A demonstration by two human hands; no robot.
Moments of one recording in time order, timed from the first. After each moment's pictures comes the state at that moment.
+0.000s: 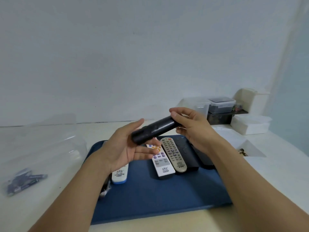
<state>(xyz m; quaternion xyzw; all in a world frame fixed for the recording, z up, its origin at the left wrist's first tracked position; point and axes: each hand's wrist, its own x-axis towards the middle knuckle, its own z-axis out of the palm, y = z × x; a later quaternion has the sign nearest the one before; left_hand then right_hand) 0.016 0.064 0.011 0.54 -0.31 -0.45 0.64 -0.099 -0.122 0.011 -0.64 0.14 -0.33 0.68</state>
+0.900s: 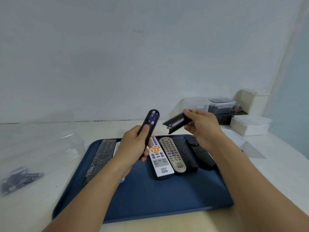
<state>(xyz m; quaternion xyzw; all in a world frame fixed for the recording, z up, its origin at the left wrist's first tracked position) 0.006 0.034 -0.019 0.67 -0.31 -0.21 0.64 -0.105 -0.136 0.014 -0.57 0.24 -0.38 0.69</state>
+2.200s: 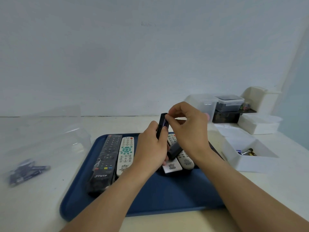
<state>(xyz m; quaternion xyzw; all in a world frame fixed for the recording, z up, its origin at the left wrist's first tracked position) -0.022 0.024 -0.028 0.72 -0.37 -0.07 0.58 -0.082 -0.075 -0.001 -0.77 0.14 -0.52 0.33</state>
